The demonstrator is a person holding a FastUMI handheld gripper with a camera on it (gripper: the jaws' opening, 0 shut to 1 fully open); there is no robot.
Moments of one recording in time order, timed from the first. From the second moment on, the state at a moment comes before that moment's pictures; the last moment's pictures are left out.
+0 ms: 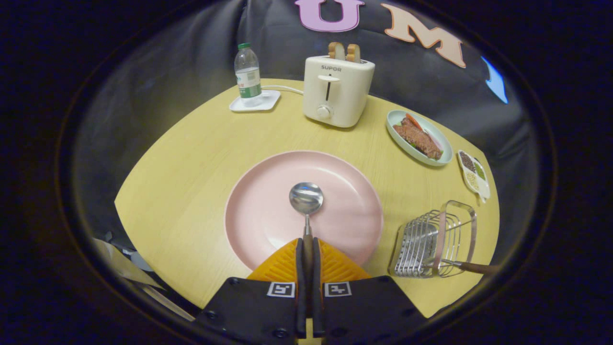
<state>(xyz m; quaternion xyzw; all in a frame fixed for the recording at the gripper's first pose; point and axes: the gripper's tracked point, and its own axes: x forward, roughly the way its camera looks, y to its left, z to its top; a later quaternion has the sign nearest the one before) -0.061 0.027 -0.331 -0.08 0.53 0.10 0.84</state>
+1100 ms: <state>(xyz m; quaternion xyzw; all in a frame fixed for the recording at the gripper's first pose) -0.062 -0.085 -0.242 -0.08 0.58 0.12 0.80</state>
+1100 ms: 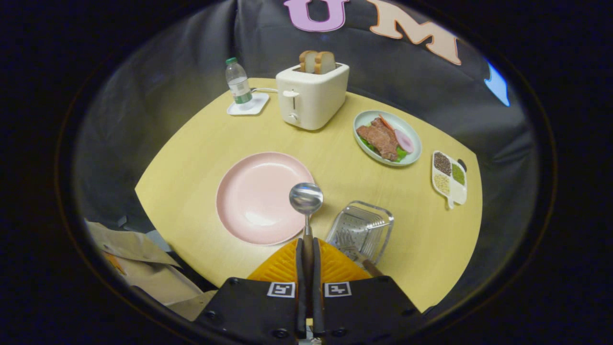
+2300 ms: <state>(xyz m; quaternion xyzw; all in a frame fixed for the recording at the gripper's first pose) -0.063 -0.147 -0.238 -0.11 0.64 0.10 0.75</state>
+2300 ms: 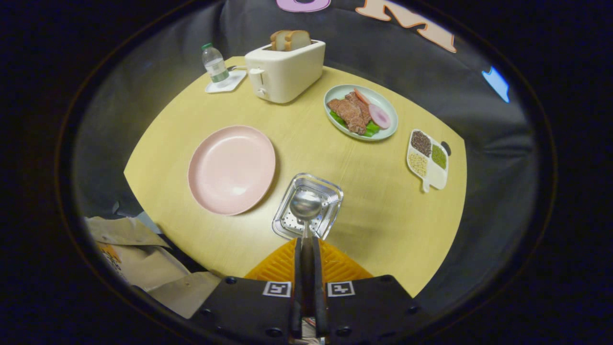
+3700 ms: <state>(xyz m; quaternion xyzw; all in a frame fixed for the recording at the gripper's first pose) -0.028 -0.079 -0.127 -0.02 0.30 0.02 0.95</state>
